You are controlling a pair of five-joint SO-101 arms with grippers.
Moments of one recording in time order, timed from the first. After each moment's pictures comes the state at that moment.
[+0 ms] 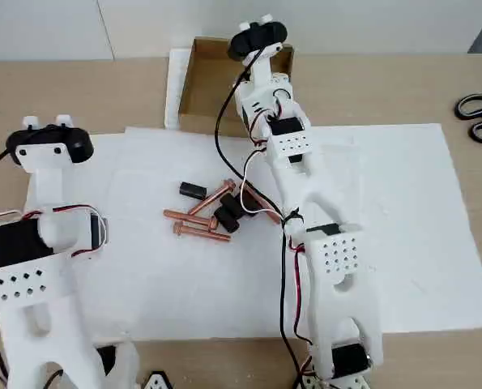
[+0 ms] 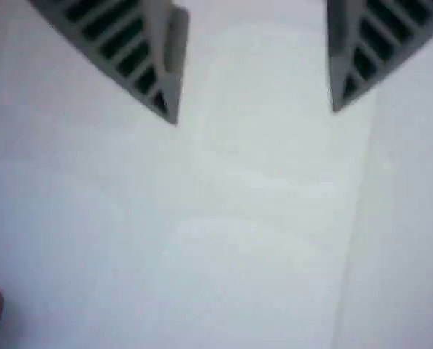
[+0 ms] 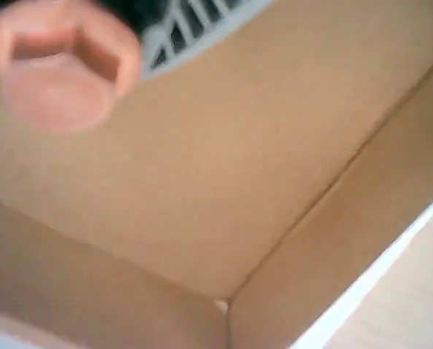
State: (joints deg) left arm -18.2 -38.9 24.7 95.7 -4.2; right arm -16.6 51.8 -38.3 18.2 2.6
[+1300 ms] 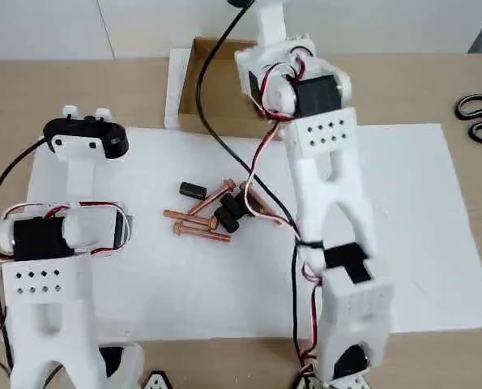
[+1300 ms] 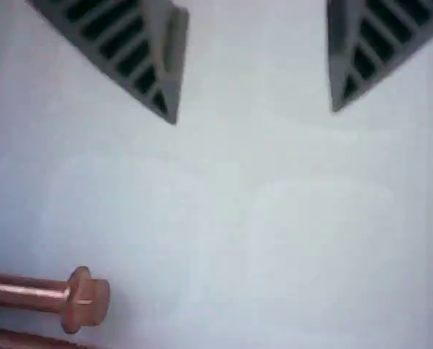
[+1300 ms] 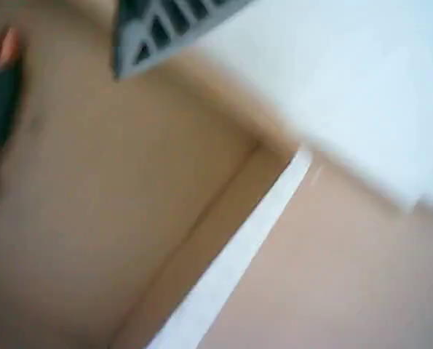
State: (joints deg) left arm -8.9 -38.9 24.7 93.5 -4.2; right arm -19.8 21.9 -52.6 74.7 2.6
